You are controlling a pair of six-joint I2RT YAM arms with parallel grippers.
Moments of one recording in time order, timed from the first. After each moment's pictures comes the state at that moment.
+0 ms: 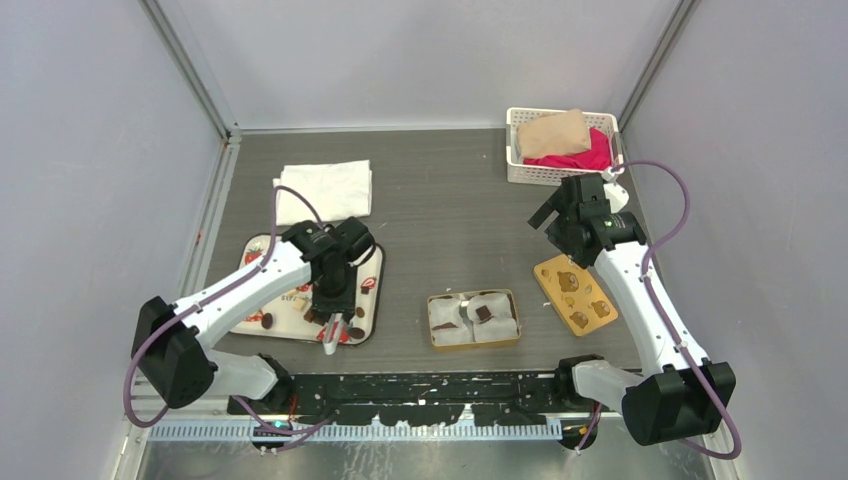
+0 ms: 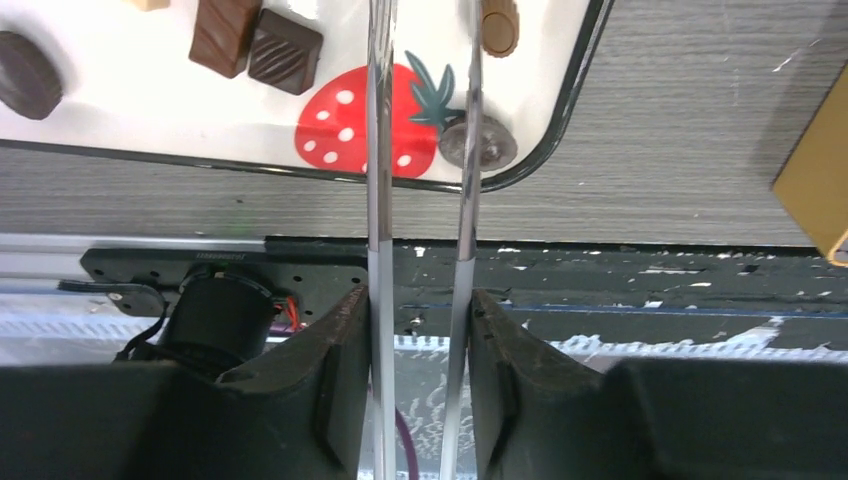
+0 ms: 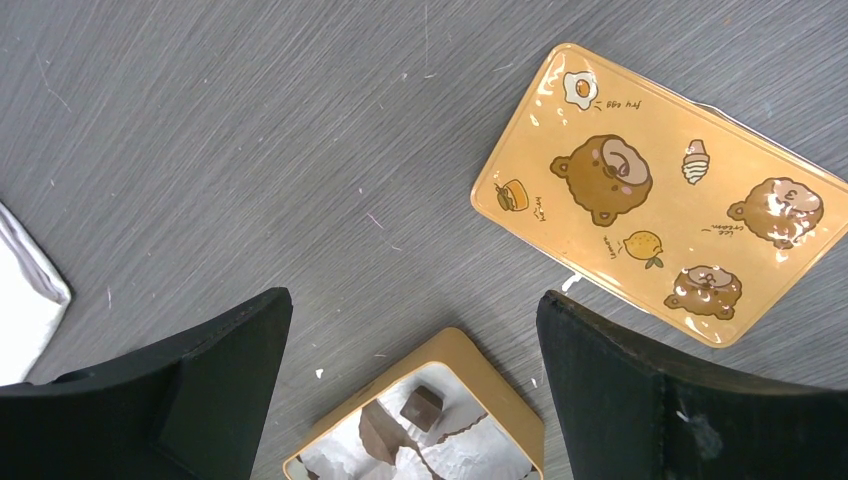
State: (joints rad) left arm -0.73 1.33 1.09 -1.27 -0.09 -0.73; right arm 0.15 1.14 1.08 -0.88 0.25 0.83
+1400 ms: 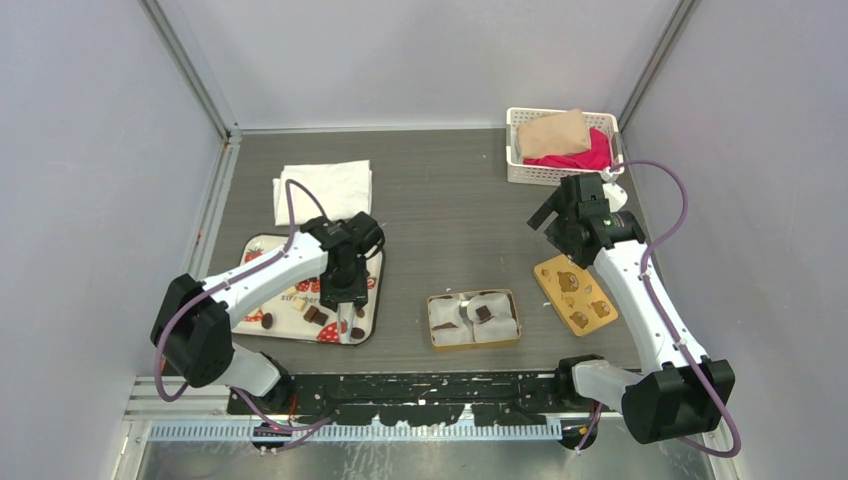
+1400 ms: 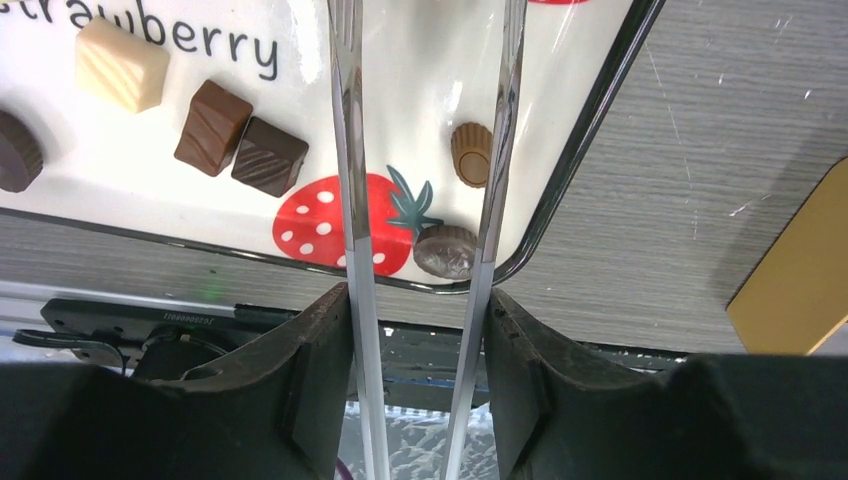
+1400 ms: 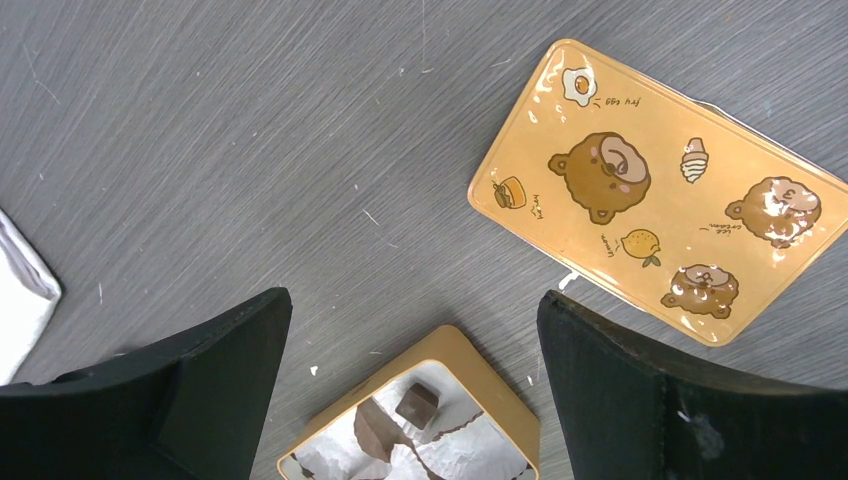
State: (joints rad) left arm -0.70 1.46 1.08 -1.12 -0.15 -0.79; right arm 0.15 1.14 1.08 -0.89 0.24 0.82
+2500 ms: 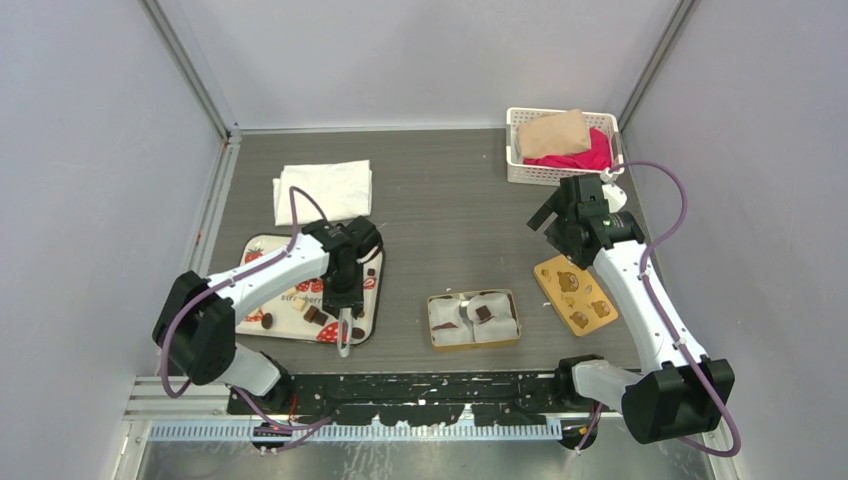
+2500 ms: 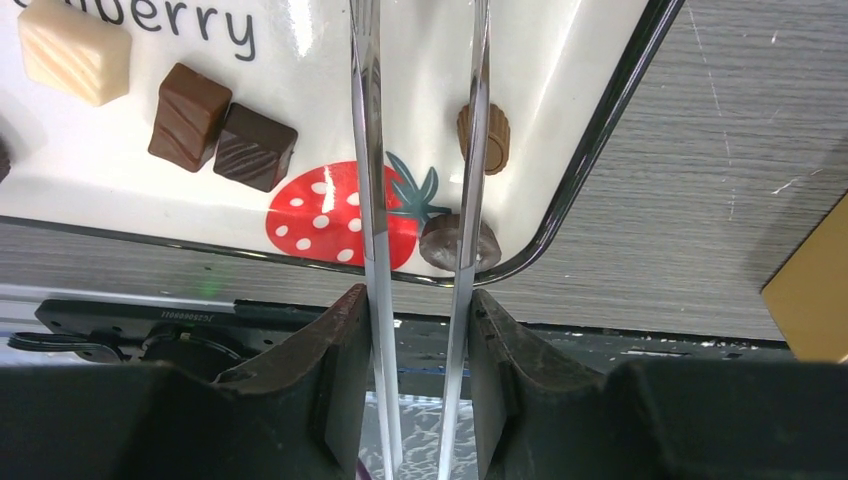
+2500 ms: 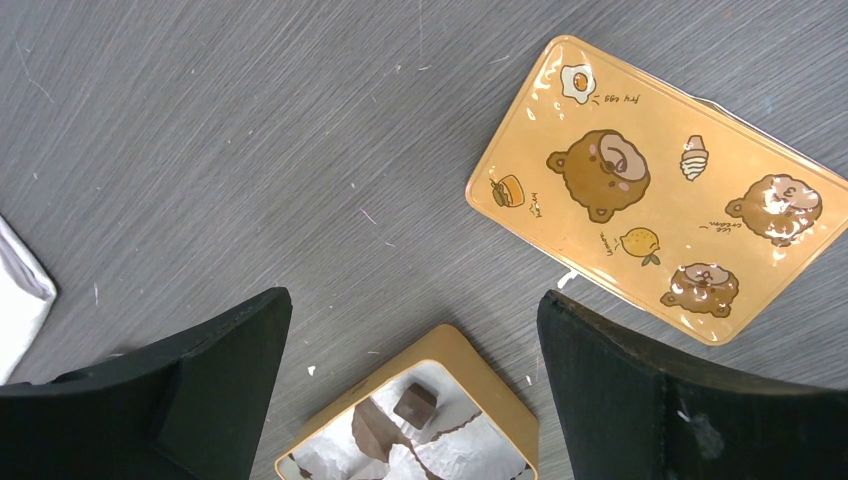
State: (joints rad) left arm -0.67 1.47 1.03 -1.09 -0.08 -0.75; right arm 0.15 1.14 1.08 -0.88 0.24 0.82
